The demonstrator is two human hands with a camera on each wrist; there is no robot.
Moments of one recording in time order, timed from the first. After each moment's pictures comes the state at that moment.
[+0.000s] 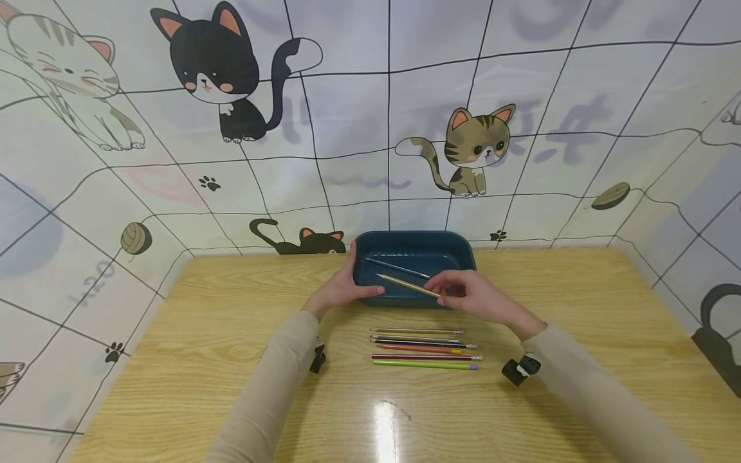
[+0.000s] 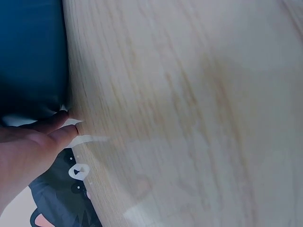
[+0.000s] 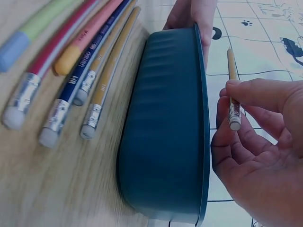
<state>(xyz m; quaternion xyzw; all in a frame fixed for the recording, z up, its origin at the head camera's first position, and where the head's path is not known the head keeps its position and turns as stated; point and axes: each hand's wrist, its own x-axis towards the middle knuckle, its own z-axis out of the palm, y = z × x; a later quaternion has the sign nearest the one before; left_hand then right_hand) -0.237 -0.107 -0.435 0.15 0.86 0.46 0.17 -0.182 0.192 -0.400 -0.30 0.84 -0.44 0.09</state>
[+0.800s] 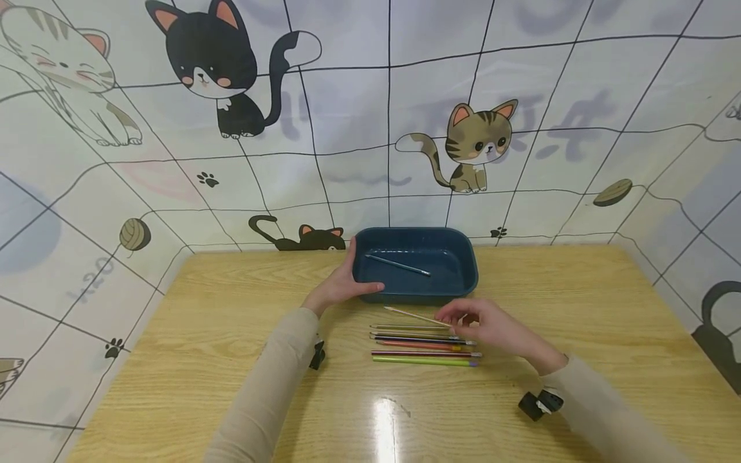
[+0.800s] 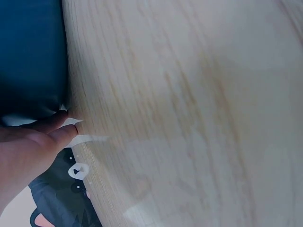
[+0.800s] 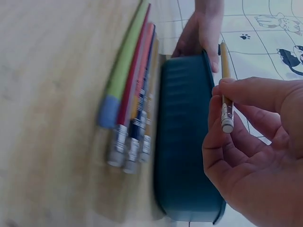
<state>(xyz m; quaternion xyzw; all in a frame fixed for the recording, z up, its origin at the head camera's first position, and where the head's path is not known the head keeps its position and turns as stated) -0.238 -0.107 -0.436 0.15 0.86 0.46 0.18 -0.139 0.204 -0.416 -0.30 0.82 -0.46 0.13</state>
